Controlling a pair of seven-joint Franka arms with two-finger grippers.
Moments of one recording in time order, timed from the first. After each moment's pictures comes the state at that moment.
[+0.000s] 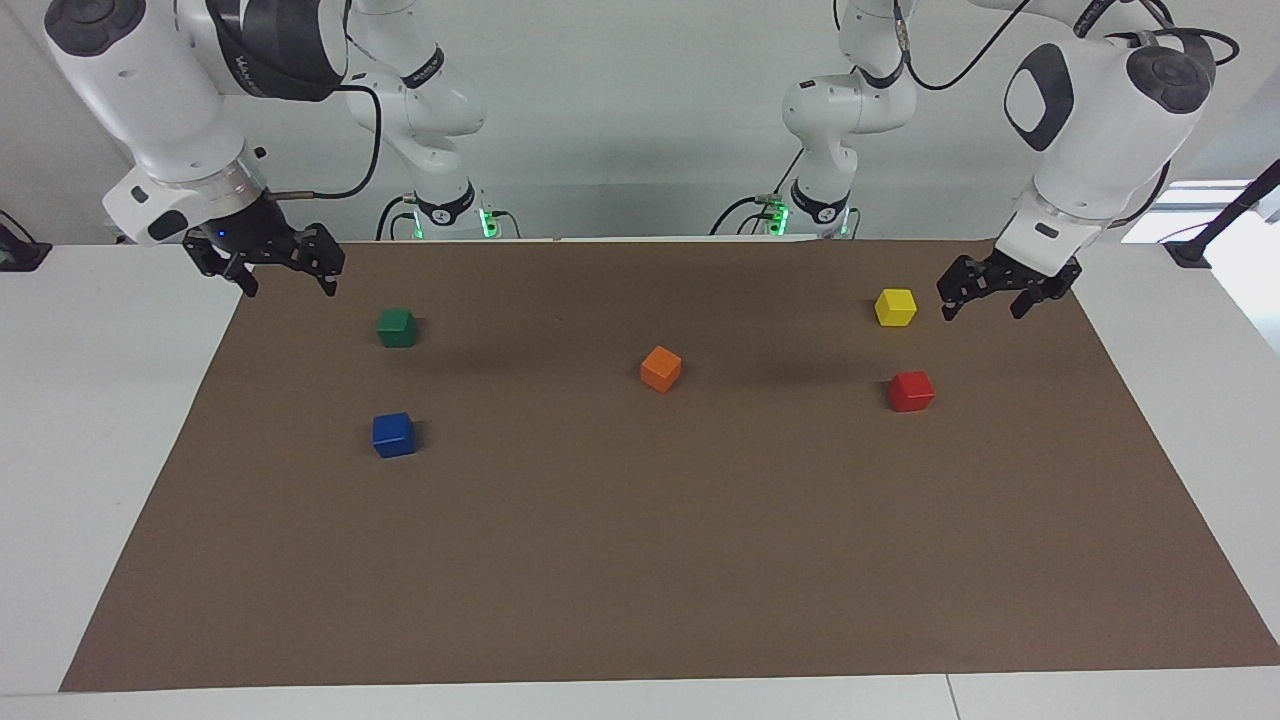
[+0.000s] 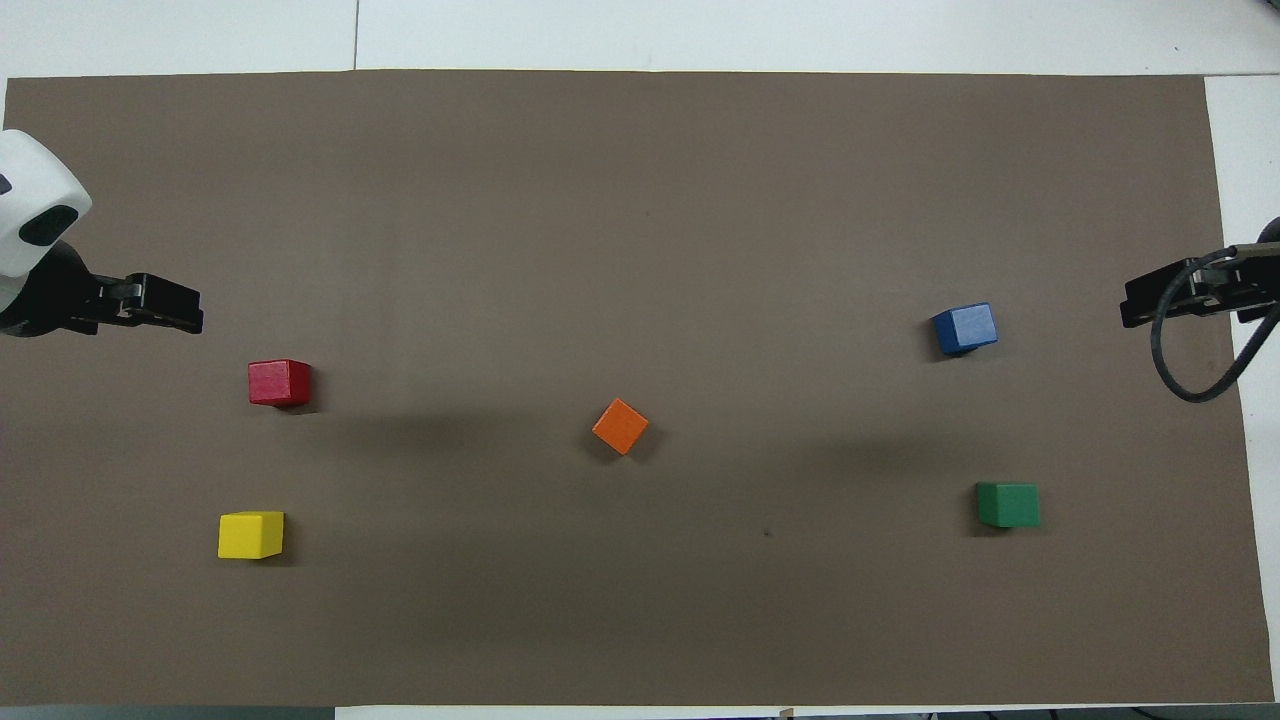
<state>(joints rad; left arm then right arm) 0.03 0.02 -0.06 -1.74 0.01 1.71 0.04 -0.11 0.03 0.07 -1.60 -0.04 1.55 -0.05</state>
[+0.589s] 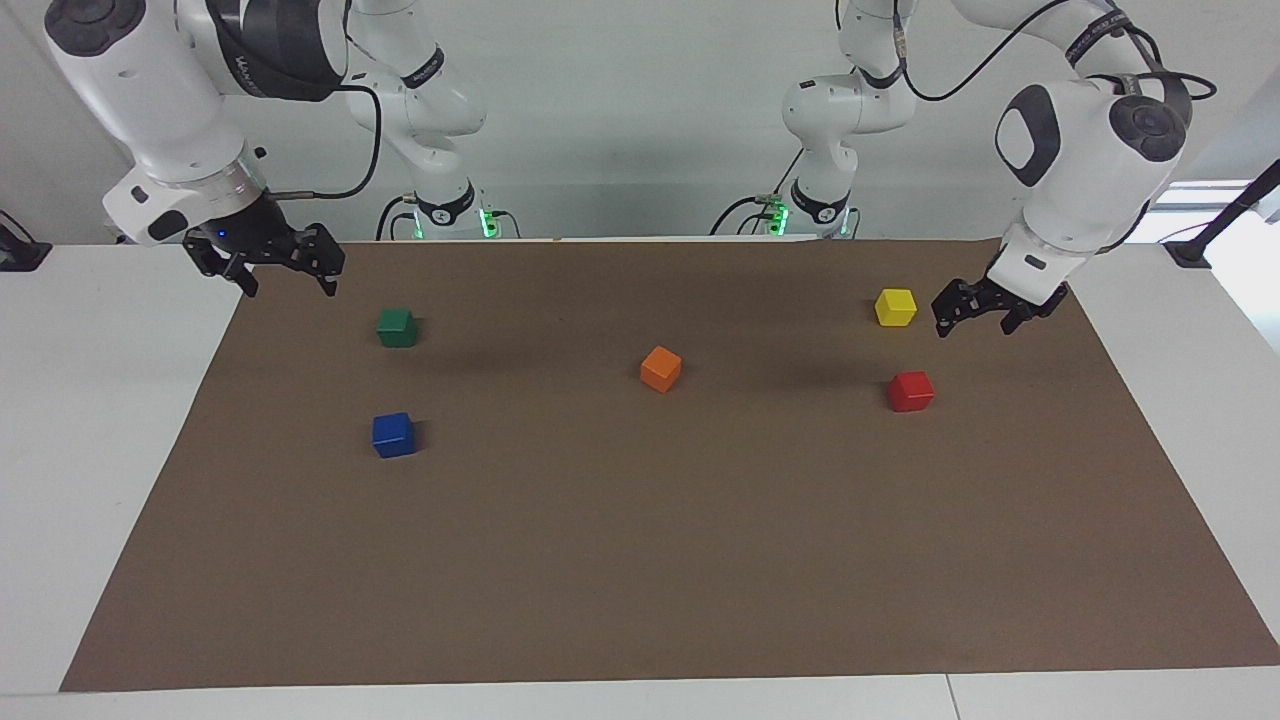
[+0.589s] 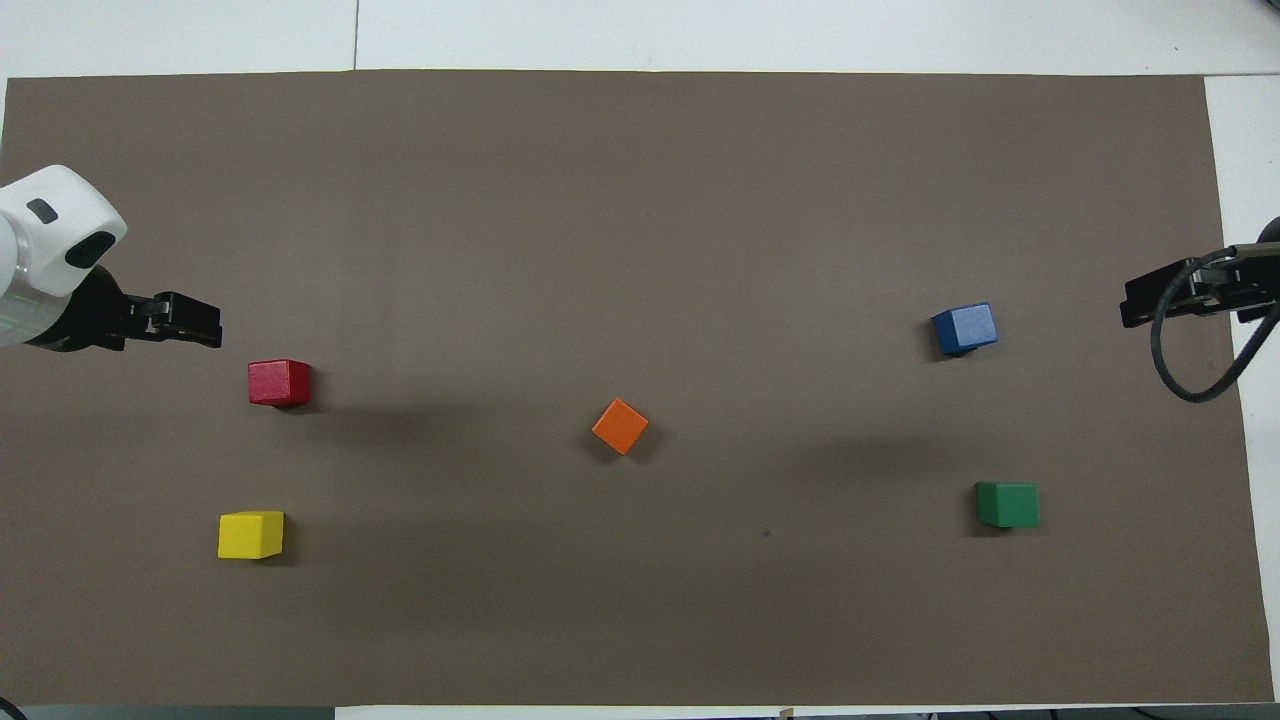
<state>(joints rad) 0.03 0.02 -0.05 -1.87 0.01 1.84 0.04 -0.11 0.03 0.07 -1.60 -0.04 1.55 -0.05</state>
